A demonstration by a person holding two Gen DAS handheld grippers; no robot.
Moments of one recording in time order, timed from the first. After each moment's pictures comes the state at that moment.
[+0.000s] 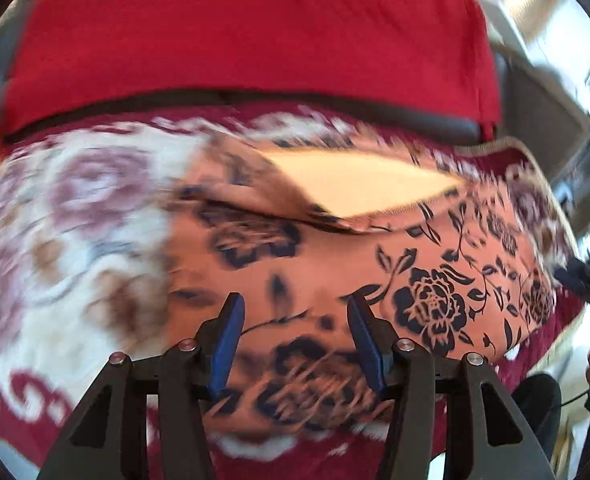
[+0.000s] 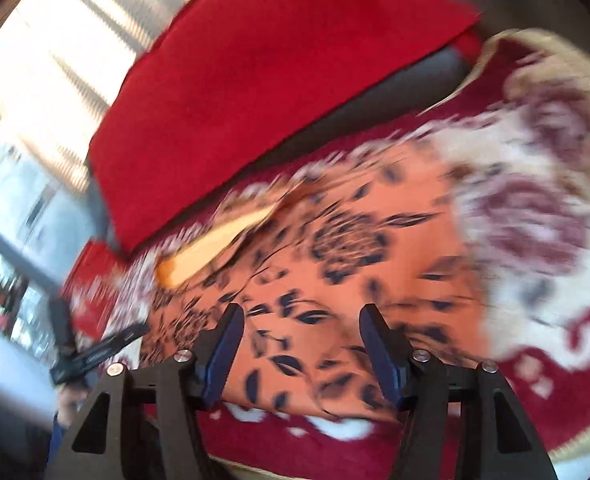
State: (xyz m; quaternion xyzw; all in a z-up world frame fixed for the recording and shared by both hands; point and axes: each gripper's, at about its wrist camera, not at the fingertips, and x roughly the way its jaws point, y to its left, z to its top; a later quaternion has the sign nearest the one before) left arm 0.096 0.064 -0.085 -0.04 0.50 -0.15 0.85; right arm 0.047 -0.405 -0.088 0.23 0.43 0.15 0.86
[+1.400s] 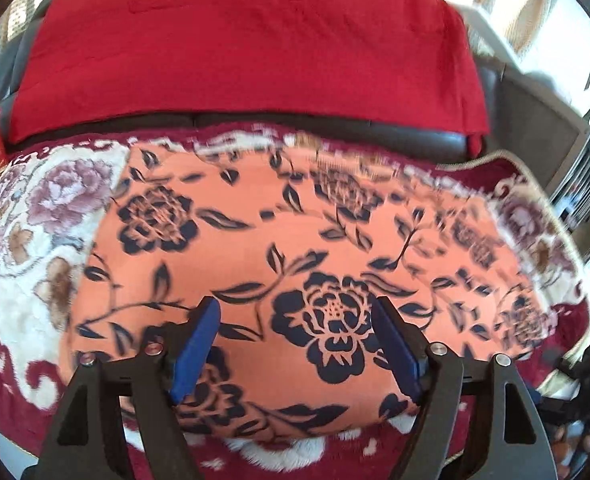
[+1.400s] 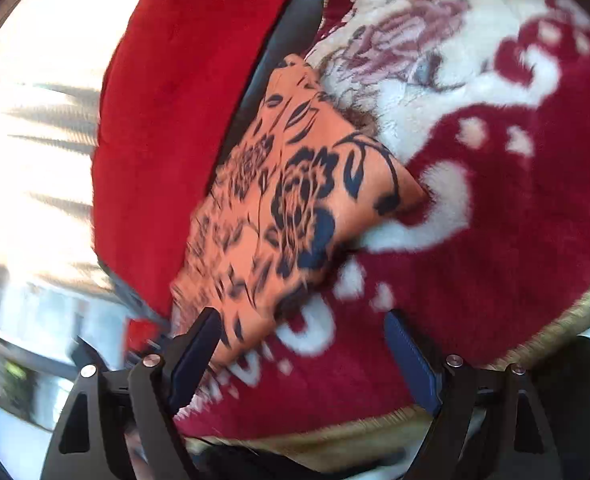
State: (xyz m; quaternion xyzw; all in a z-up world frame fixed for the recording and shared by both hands) left arm 0.047 -0.014 -0.085 -0.06 0.44 -0.11 0.89; right arm -0.046 -0.453 -0.195 0.50 0.38 0.08 0.77
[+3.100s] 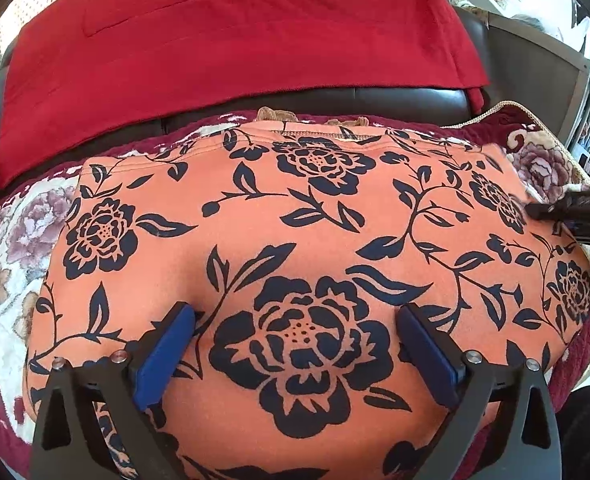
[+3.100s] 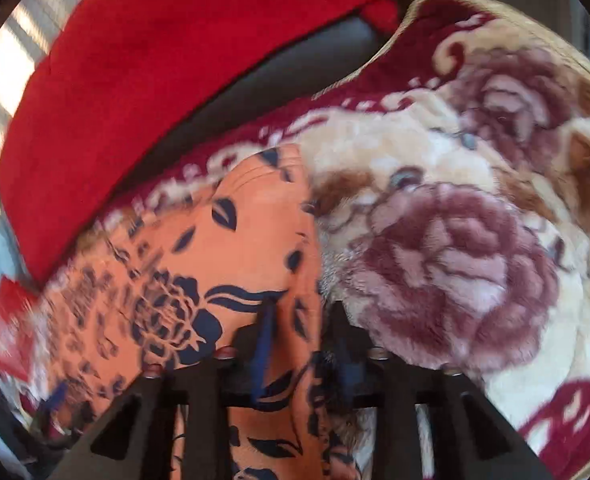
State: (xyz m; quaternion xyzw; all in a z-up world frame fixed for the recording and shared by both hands) left arm 0.072 -0.051 -0.112 0.03 0.43 -0.11 0.90; right arm 0.145 -0.483 -0.151 0.22 0.47 -0.01 0.86
